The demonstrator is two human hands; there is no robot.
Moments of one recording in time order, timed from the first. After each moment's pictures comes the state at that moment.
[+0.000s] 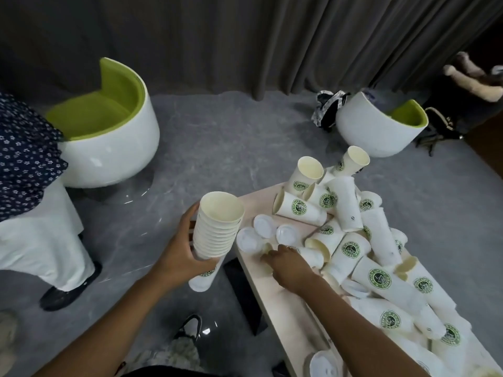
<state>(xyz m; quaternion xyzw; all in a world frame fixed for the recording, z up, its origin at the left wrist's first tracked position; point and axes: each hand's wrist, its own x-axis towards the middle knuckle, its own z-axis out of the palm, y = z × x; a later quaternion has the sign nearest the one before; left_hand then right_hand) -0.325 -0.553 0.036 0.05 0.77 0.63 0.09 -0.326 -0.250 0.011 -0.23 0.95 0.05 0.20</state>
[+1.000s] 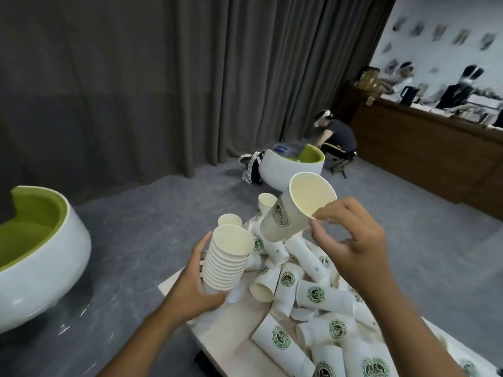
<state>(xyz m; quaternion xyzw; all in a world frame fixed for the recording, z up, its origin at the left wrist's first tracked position) -0.339 -0.413 0.149 0.28 0.74 0.60 0.11 -0.219 -0.153 0.316 -0.09 0.86 -0.19 -0.46</state>
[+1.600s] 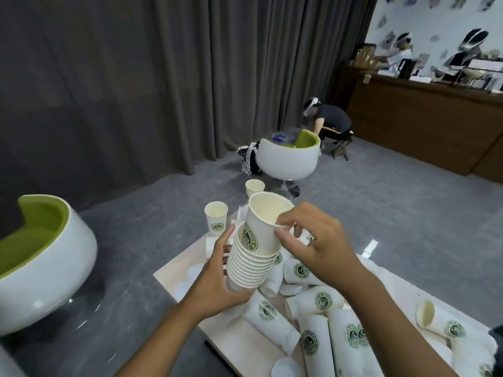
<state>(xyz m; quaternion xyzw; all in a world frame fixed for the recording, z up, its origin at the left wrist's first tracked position) -0.261 -0.342 0.171 0.32 0.76 0.55 0.12 -0.166 -0.128 0.285 -0.13 0.88 -0.27 -0.36</state>
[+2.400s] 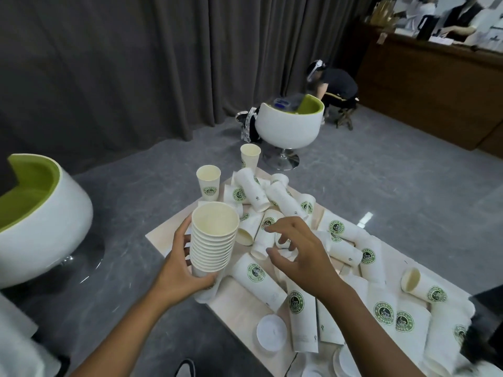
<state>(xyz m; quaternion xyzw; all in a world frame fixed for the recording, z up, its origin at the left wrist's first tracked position) -0.242 -0.382 0.115 0.23 0.79 0.56 0.12 -0.131 -0.114 0.175 -0.05 0.90 -0.37 -0.22</state>
